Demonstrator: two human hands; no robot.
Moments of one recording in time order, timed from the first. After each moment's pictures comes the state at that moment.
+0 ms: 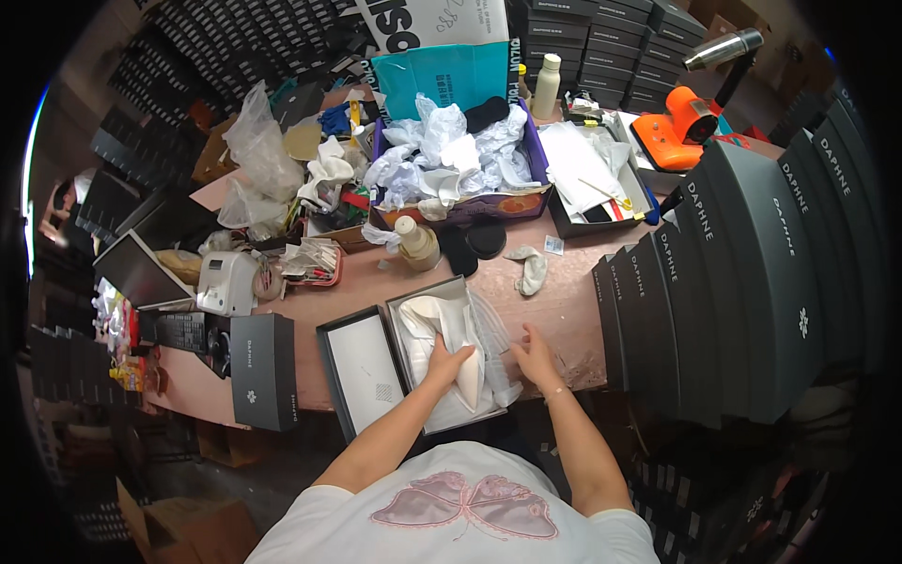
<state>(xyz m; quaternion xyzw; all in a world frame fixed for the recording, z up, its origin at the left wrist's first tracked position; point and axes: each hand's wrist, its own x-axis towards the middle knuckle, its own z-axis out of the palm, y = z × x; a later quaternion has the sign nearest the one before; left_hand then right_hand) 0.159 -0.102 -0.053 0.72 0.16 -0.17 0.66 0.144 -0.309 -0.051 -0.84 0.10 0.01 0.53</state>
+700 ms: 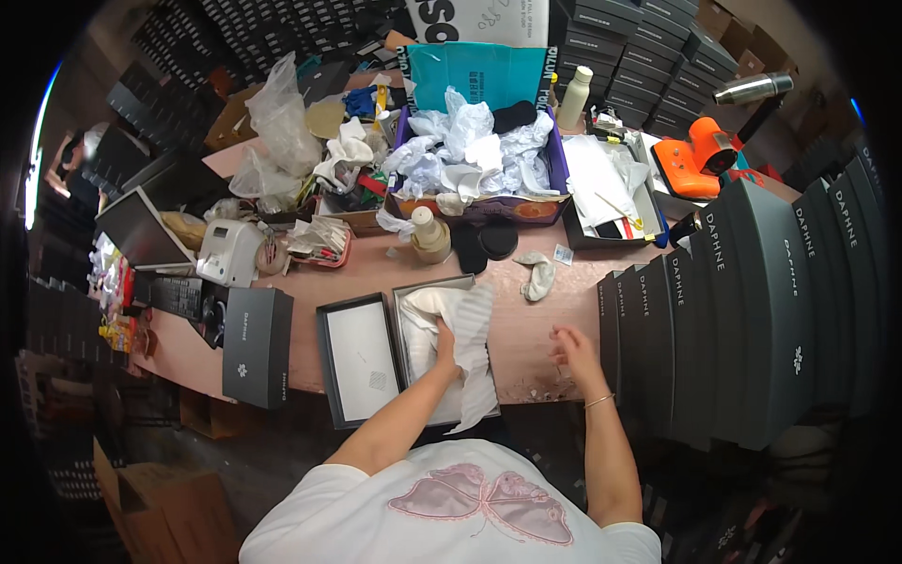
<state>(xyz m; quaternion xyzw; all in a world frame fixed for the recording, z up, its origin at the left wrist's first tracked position) 0.166 -0.132 -0.076 0.76 0.22 -0.01 0.62 0.157 -0.384 0.035 -0.76 0.09 0.20 0.62</state>
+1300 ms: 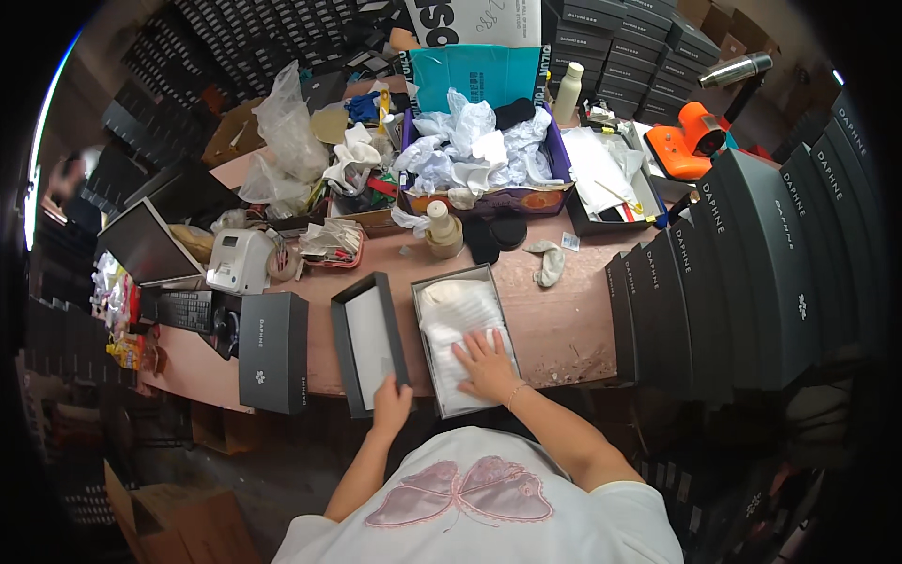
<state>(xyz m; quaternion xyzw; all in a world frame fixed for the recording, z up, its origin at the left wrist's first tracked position) 0.042 0.032 0.009 0.91 0.11 0.00 0.40 0.109 -0.197 0.046 -0.94 -0.33 0.06 0.12</state>
